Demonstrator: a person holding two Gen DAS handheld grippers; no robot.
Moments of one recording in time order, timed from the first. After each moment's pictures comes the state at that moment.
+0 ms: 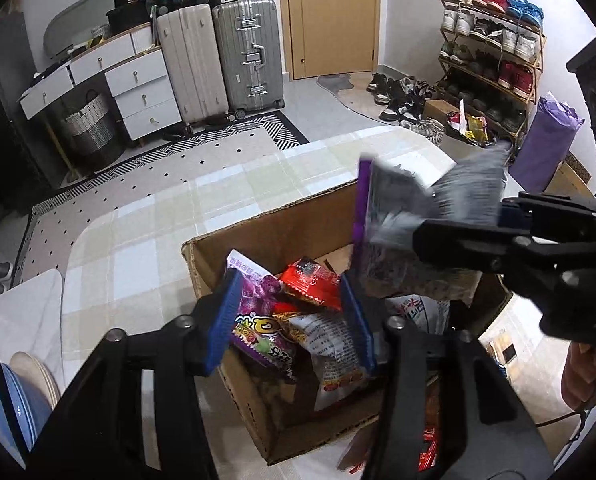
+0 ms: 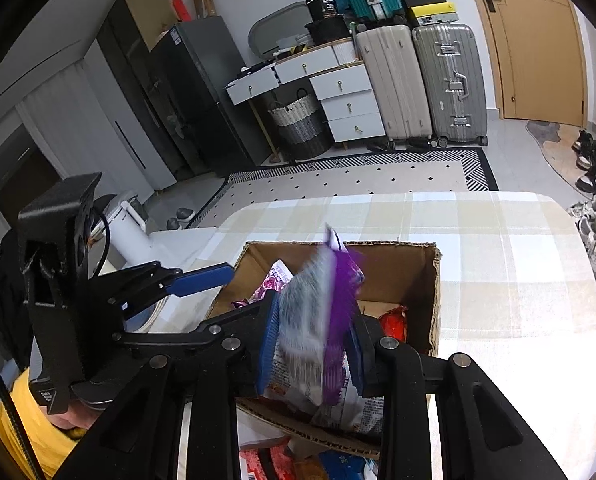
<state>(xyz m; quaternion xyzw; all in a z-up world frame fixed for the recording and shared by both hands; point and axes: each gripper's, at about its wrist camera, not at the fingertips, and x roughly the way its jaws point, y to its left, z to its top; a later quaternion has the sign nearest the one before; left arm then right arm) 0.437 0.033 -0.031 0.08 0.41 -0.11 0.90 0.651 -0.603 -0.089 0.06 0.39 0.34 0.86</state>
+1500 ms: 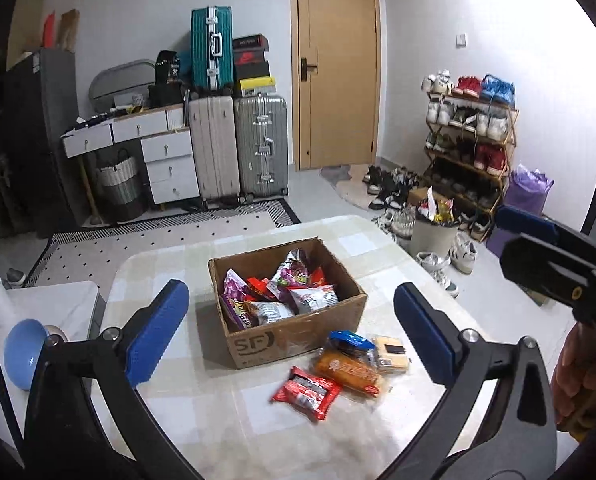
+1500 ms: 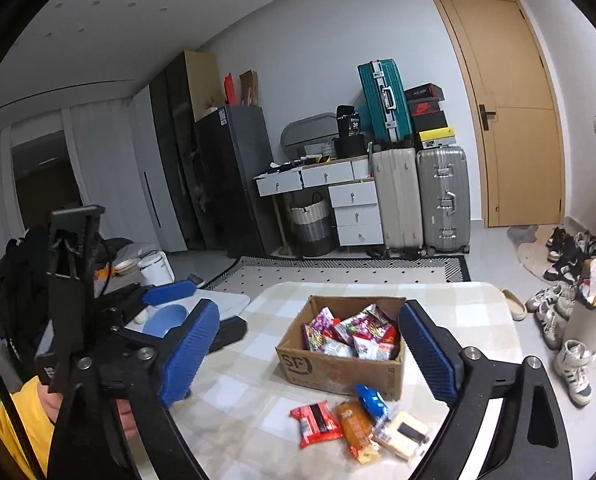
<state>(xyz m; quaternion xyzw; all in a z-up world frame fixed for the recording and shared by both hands) 0.136 0.014 0.146 0.03 0.25 -0.10 0.96 0.407 -0.699 0.036 0.05 0.18 0.33 0.92</state>
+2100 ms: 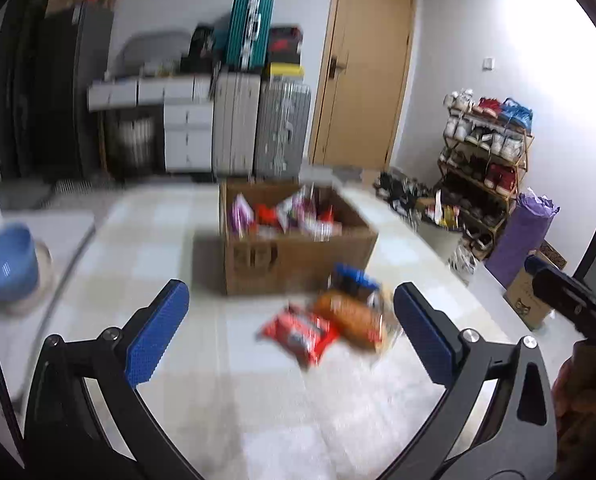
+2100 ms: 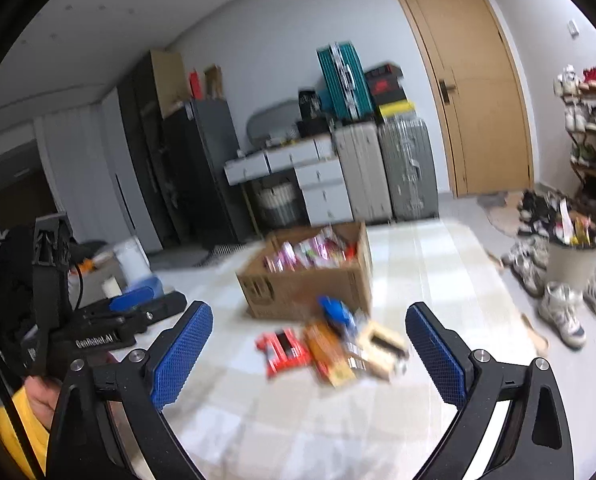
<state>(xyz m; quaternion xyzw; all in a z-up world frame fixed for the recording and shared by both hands) 0.061 0.050 0.029 -0.06 0.28 -0.07 0.96 0.361 -0.741 -0.087 0.07 0.22 0.27 0.93</state>
